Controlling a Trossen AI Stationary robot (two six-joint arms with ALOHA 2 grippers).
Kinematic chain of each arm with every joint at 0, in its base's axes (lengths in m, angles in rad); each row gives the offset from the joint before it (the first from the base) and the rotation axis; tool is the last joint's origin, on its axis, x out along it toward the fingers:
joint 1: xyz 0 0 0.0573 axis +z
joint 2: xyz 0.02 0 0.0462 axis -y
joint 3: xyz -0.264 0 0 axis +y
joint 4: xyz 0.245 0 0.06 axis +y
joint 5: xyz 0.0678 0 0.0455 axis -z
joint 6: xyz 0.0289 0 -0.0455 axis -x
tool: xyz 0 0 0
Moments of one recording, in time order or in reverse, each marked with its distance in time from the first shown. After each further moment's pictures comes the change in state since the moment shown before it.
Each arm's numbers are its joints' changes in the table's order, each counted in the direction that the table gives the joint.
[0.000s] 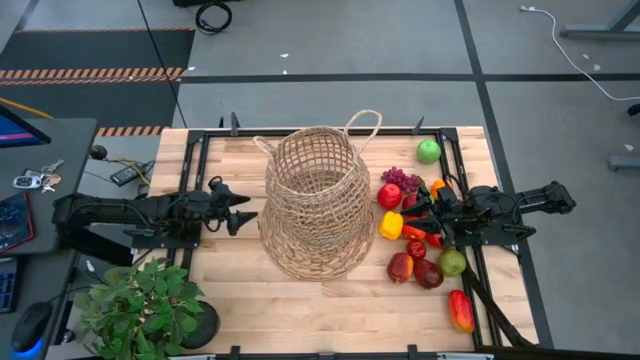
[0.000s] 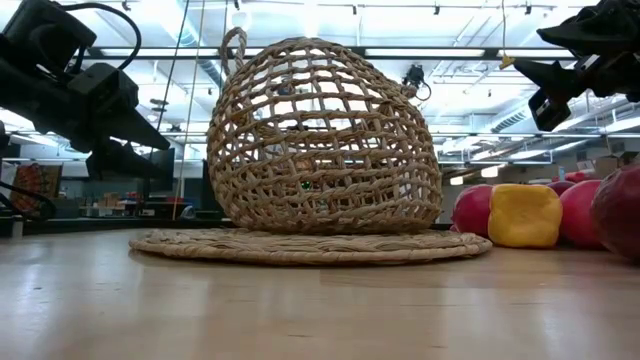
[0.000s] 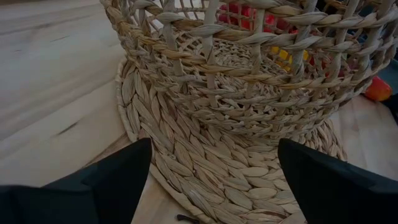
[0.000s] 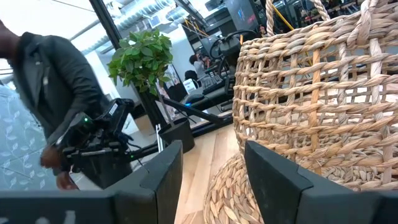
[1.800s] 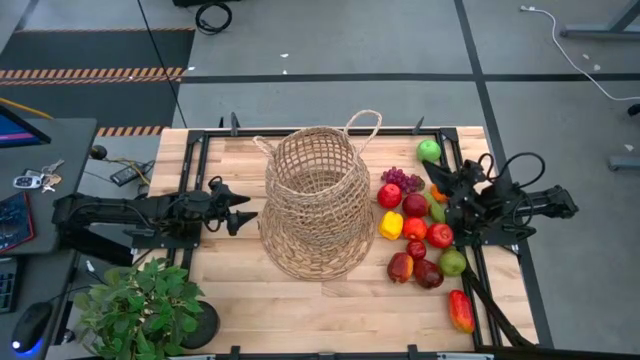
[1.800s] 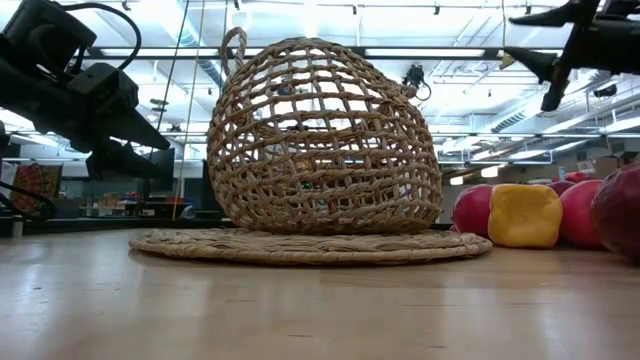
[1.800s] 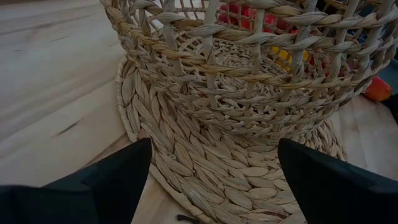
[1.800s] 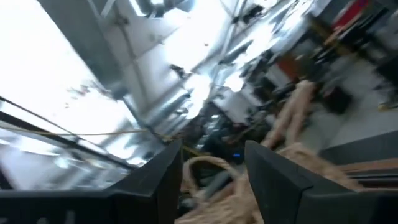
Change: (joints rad) left arm 0.000 0.000 0.000 0.000 0.000 0.000; right arm -0.061 0.000 0.000 -0.456 0.527 -0.128
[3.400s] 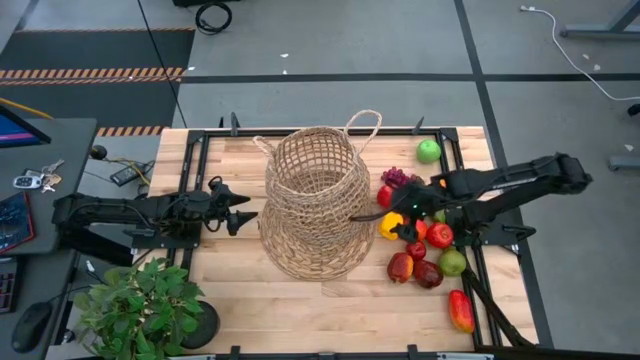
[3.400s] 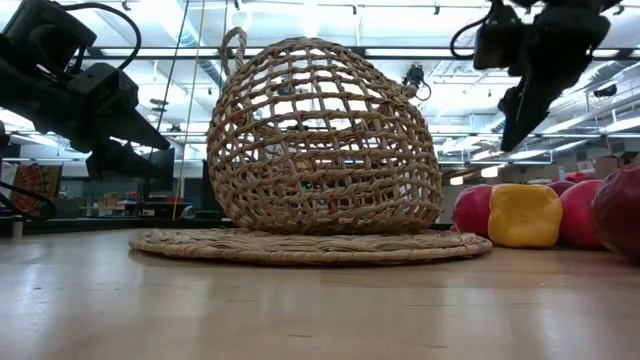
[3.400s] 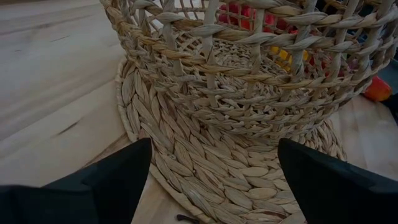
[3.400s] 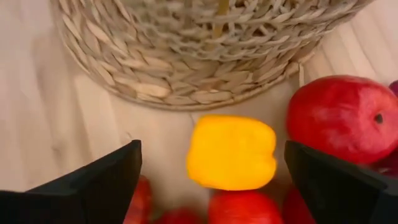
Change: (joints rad) left arm 0.000 0.000 0.000 0.000 0.000 0.000; right arm -0.028 -1.041 -0.782 1.413 -0.501 0.159
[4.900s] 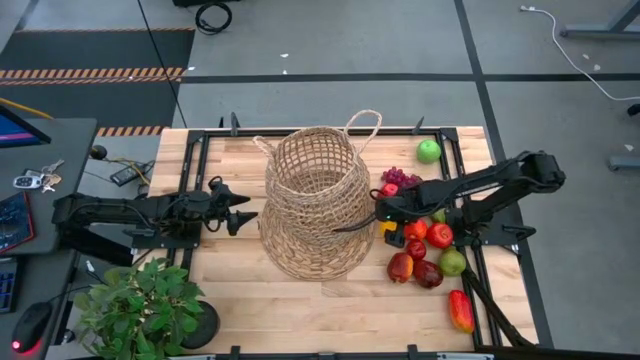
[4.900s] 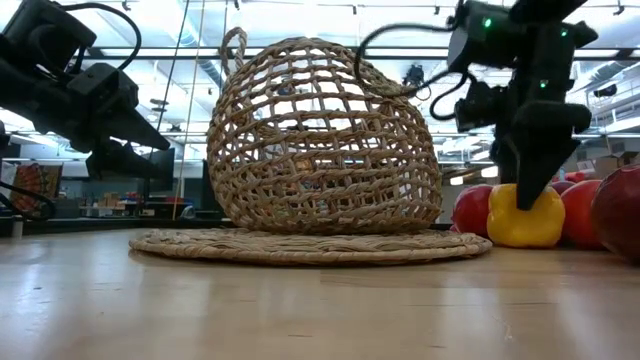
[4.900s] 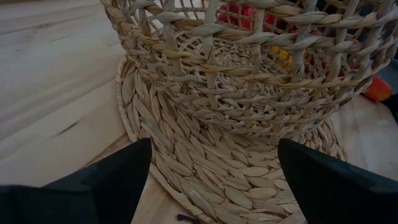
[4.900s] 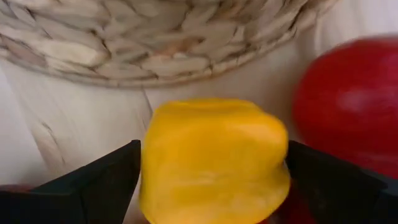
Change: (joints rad) left arm 0.000 0.000 0.000 0.001 0.000 0.000; right arm -0.034 -0.302 0.045 -0.091 0.027 0.006
